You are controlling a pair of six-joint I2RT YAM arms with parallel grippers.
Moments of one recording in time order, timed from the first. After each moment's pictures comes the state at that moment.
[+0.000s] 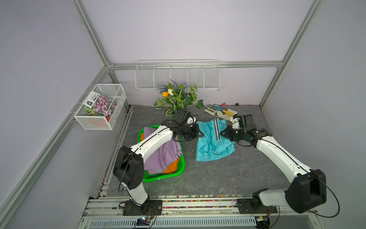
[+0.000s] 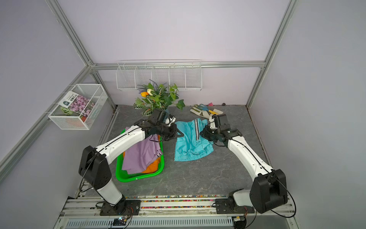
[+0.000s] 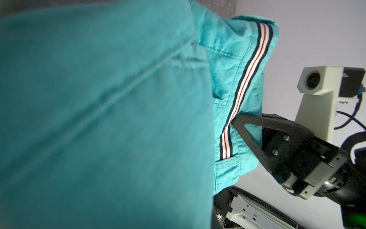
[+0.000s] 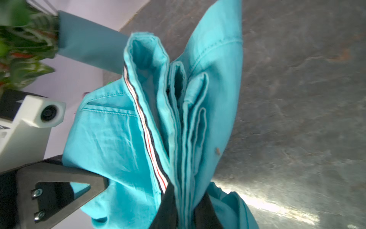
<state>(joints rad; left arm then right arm) -0.63 1.66 1.43 -0.58 0.61 -0.84 0.33 1.37 1.13 -0.57 -0.36 0.66</state>
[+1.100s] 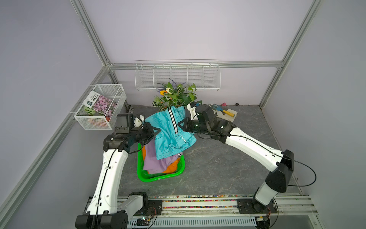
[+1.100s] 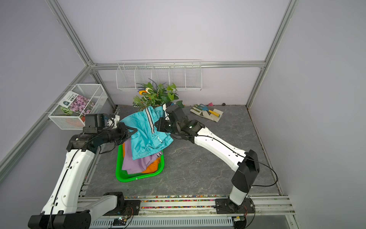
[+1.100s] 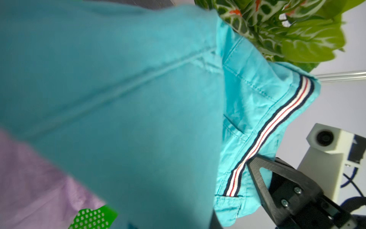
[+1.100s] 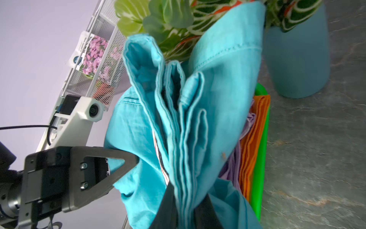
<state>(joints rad) 0.00 1.09 1.27 -0.92 0.62 -0.75 0.87 1.73 1.71 -0.46 -0.17 0.79</state>
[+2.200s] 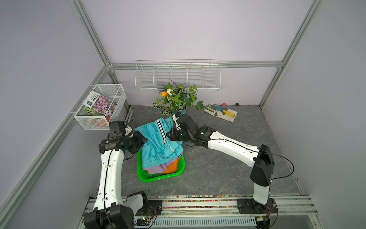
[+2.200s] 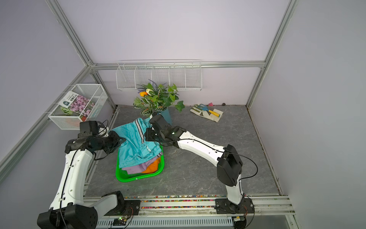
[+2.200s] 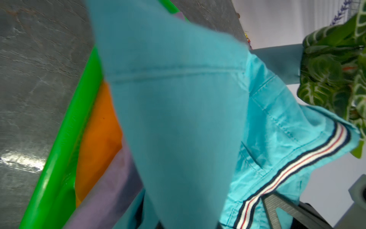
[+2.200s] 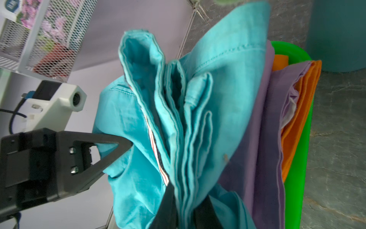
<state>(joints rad) 0.18 1.13 1.14 -0.99 0.46 -0.63 0.97 1.93 1.75 -0.43 -0.10 0.79</state>
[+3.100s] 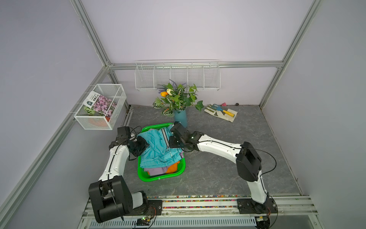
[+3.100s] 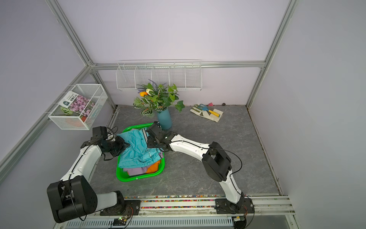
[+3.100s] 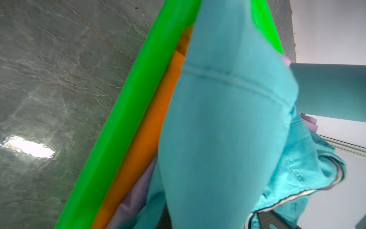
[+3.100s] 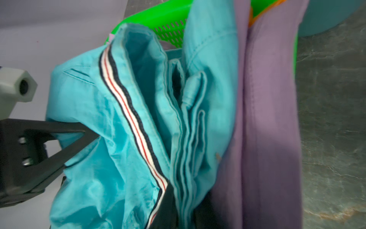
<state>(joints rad) 0.20 1.33 0.90 -0.68 0.47 -0.63 0.98 2.10 1.74 -0.47 0.01 0.78</state>
